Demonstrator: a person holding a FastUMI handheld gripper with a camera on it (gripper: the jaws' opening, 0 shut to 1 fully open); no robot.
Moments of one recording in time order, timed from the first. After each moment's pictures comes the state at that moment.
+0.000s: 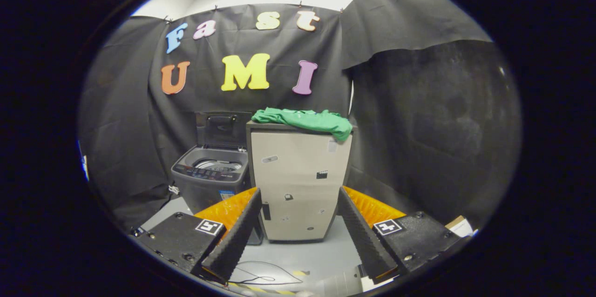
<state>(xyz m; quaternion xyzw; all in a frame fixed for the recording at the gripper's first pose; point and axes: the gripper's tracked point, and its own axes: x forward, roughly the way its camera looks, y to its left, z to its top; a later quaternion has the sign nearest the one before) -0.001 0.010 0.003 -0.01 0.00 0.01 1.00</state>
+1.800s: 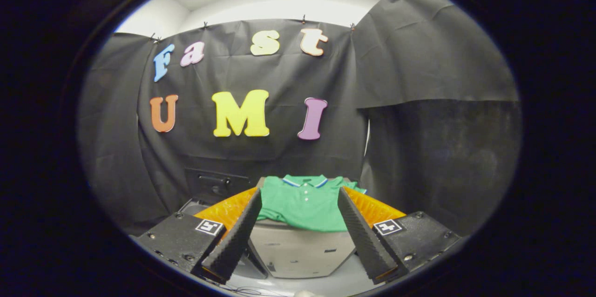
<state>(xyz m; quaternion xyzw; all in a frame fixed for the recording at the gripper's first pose) 0.174 0.030 0.292 -0.01 -0.07 0.03 1.00</state>
